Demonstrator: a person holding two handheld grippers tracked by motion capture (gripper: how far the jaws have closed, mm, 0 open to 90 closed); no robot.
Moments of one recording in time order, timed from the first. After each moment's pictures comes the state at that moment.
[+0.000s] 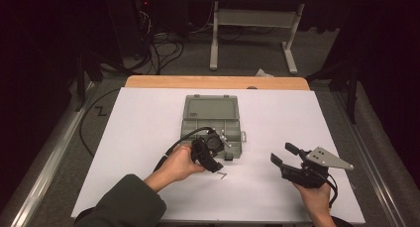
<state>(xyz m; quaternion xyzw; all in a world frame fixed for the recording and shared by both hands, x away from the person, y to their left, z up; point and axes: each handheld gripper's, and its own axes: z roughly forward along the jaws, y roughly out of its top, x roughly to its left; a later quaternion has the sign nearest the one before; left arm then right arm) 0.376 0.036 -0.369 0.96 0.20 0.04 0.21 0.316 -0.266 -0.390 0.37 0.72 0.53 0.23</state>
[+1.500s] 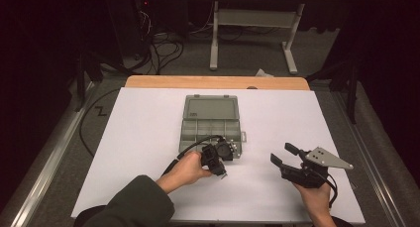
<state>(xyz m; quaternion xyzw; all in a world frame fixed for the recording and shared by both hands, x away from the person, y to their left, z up) 0.378 0.011 -0.398 0.97 0.18 0.02 0.16 0.317 -0.266 -0.391 0.37 0.73 0.53 0.23</state>
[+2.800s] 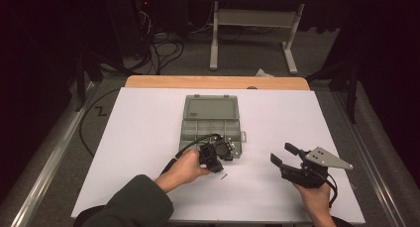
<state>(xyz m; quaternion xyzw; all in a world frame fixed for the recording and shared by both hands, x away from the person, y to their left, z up) 0.382 0.015 -0.398 0.97 0.18 0.03 0.15 0.317 -0.266 -0.391 0.37 0.73 0.53 0.23</state>
